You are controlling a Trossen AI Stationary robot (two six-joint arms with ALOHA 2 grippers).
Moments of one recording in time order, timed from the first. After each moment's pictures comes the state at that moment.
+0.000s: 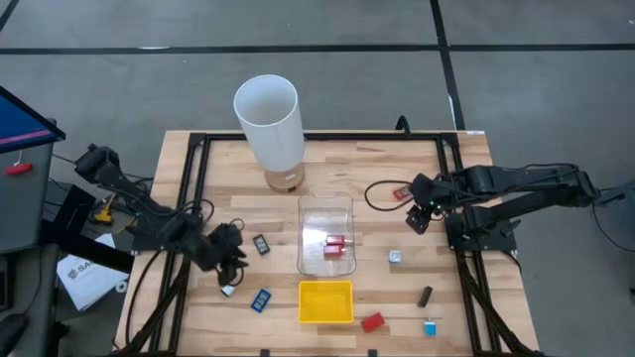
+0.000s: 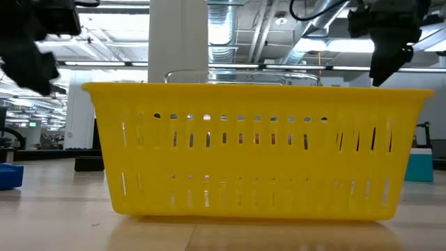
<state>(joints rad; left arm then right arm) -0.64 0.97 0.58 -0.57 -0.32 -1.02 0.07 0.95 0.91 -1.14 0.22 0.68</state>
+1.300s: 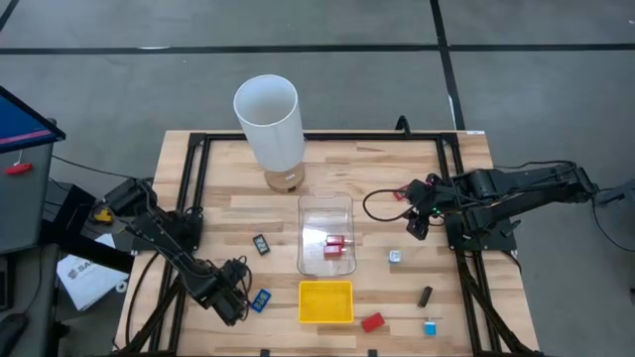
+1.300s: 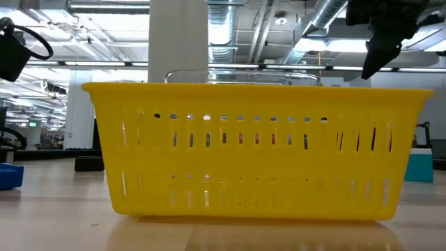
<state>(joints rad) -0.83 1.64 0.91 -0.84 -0.06 -1.66 0.14 0.95 0.91 -1.06 0.27 0.54</state>
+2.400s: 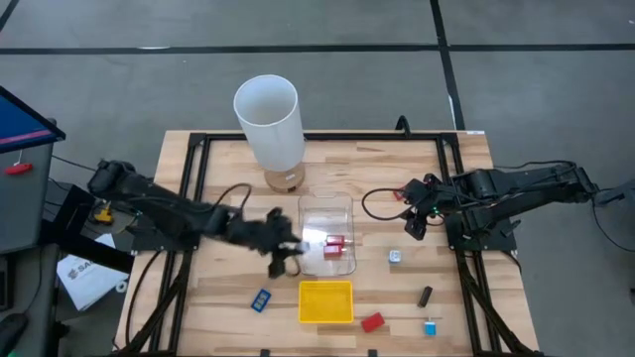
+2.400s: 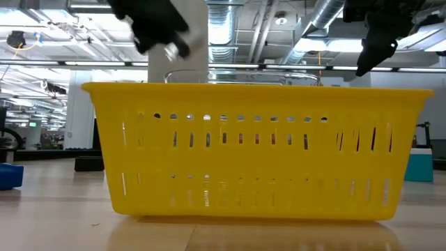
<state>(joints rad) -0.29 1.38 0.91 -0.18 -0.25 -0.37 0.14 0.95 0.91 -1.01 0.26 0.53</state>
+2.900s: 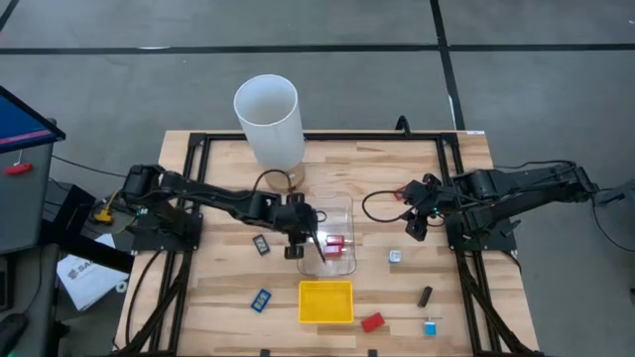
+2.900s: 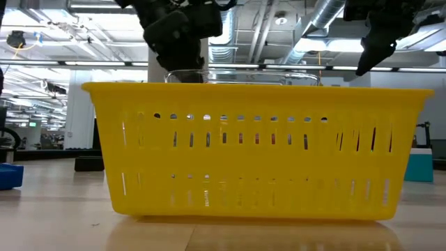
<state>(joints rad) -0.11 1.67 1.17 -0.49 -0.16 -0.03 0.15 0.95 0.91 -1.01 0.26 0.49</state>
